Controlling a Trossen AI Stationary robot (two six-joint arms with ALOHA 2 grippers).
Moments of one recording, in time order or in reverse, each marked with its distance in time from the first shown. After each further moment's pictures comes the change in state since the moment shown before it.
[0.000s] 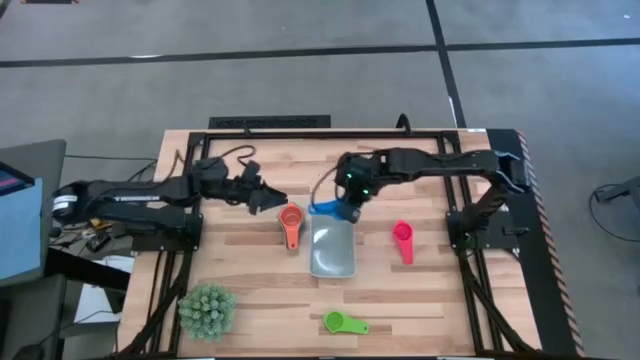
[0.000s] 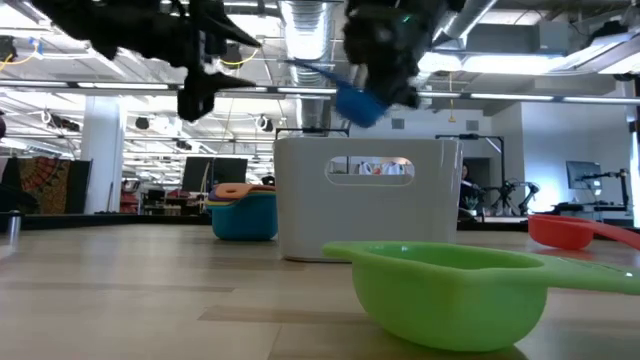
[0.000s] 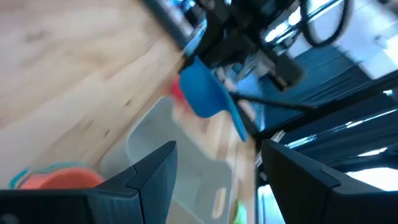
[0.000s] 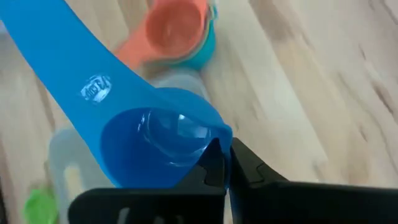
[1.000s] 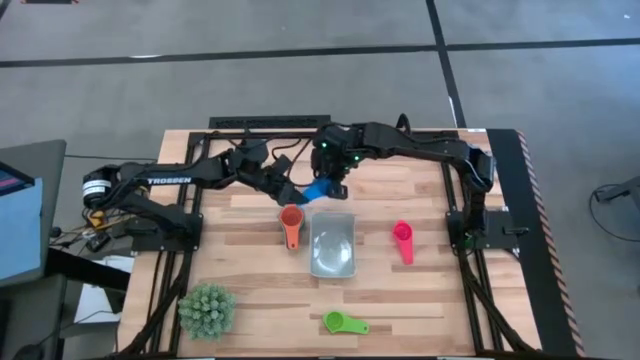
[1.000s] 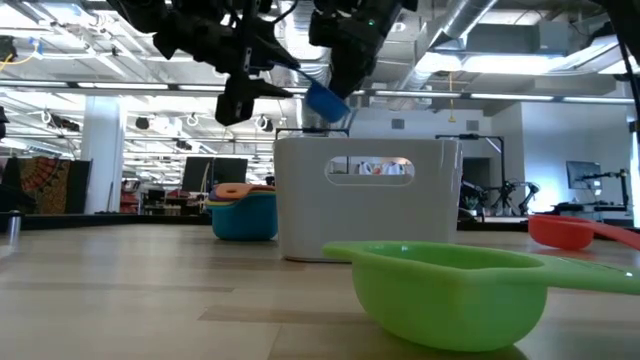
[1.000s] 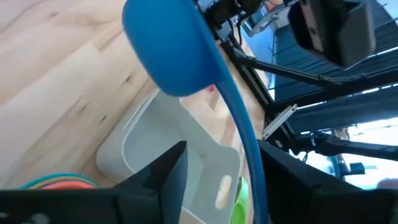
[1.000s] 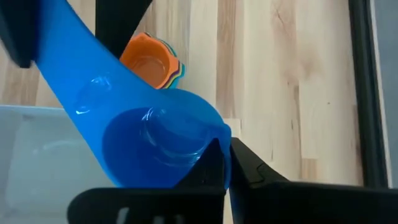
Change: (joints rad) left arm 0.079 0.334 0.317 -0.239 0.210 0.051; right arm -0.105 0.231 0.418 -0.136 0.009 -0.601
